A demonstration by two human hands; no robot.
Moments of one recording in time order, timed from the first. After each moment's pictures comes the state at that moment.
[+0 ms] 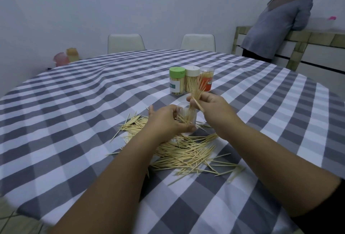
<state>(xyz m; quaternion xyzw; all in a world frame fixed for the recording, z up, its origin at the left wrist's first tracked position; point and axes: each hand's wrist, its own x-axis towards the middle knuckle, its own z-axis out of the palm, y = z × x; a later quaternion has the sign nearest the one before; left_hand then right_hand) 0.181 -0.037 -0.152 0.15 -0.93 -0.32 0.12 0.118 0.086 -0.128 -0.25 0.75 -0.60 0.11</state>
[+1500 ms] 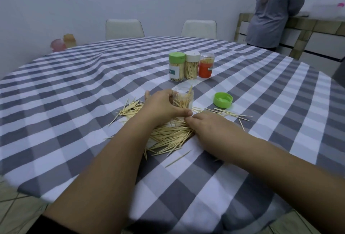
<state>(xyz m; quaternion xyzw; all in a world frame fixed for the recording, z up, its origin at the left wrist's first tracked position) 0.179 -0.050 -0.160 0.14 -0.92 -0.33 0.15 0.152 0.115 -0.158 -0.52 0.85 0.03 -0.08</state>
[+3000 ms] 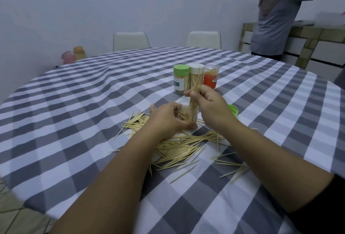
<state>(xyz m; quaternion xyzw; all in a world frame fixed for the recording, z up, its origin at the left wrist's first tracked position) 0.182 -0.043 -0.152 0.16 -0.92 -0.33 0.14 0.112 0.074 -0.135 -0.35 0.75 -0.57 0.04</state>
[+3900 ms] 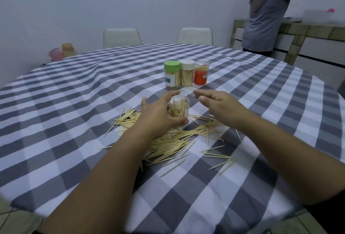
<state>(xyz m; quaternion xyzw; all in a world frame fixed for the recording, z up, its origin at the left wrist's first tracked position) 0.188 -0.036 -0.150 0.15 -0.94 -0.27 0.16 0.103 0.121 -0.126 -0.36 0.83 -0.42 0.08</state>
